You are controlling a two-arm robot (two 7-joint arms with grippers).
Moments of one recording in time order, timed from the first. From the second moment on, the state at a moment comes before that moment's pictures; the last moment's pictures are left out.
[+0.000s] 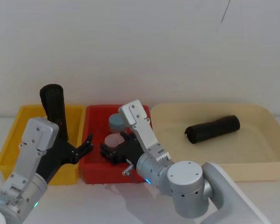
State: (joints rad) left arm -0.24 0.38 0.45 -1.63 -0.20 0.01 -0.01; right arm 0.45 0.02 -0.47 -1.32 0.01 0.38 0.17
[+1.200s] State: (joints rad) left arm -0.24 0.38 0.45 -1.63 -0.20 0.01 -0.01; right arm 0.42 0.04 -0.26 -1.51 0.05 0.36 0.11
